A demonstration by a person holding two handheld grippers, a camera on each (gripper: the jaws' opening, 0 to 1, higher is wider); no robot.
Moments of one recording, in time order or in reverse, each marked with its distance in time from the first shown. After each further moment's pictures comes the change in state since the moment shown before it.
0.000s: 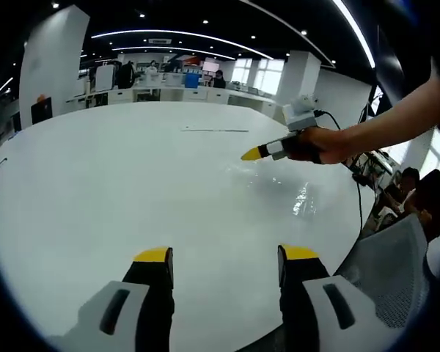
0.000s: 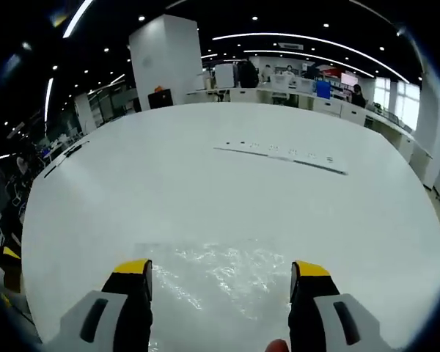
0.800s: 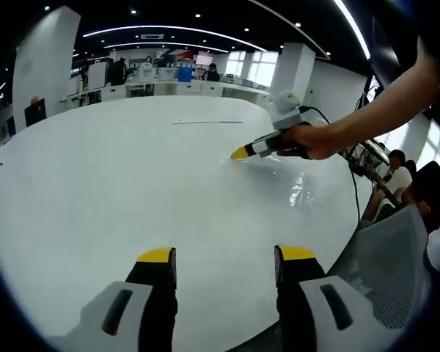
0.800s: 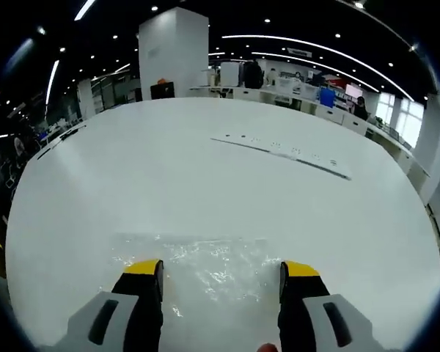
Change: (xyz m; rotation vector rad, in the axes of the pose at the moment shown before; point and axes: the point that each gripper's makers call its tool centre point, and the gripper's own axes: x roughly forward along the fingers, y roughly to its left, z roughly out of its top) left arm 0.004 -0.009 -0.009 0.031 0.048 -0.024; right arm 0.025 -0.003 -0.024 -0.084 0.001 -0.052
